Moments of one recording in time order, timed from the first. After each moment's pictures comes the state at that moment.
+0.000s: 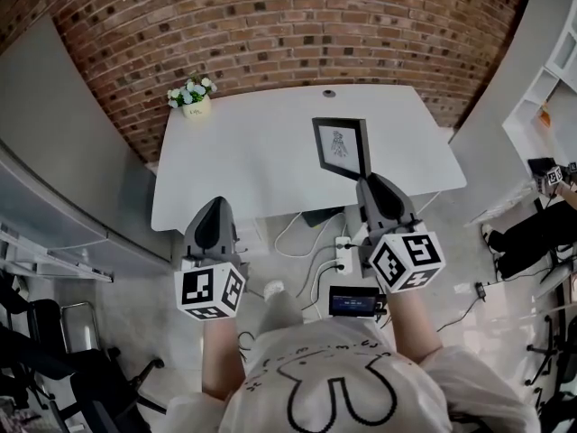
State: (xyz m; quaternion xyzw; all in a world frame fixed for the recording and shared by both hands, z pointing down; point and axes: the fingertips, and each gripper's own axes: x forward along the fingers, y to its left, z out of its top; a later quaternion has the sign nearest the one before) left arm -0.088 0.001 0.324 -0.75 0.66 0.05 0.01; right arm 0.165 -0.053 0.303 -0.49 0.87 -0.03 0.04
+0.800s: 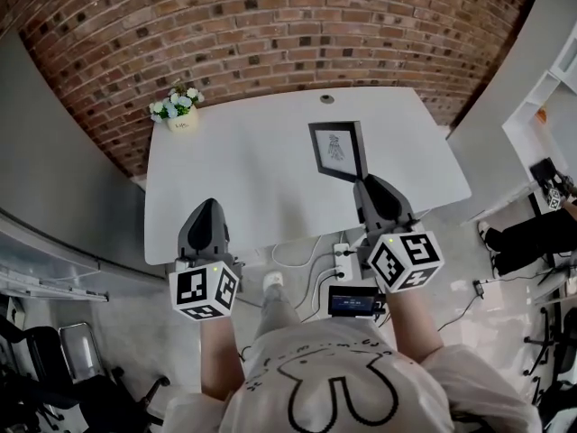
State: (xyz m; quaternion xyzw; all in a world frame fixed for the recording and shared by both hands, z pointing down) left arm -0.144 -0.112 0.350 -0.75 0.66 0.05 -0.03; right arm 0.124 -0.152 0.321 -0.51 0.86 -0.05 0.01
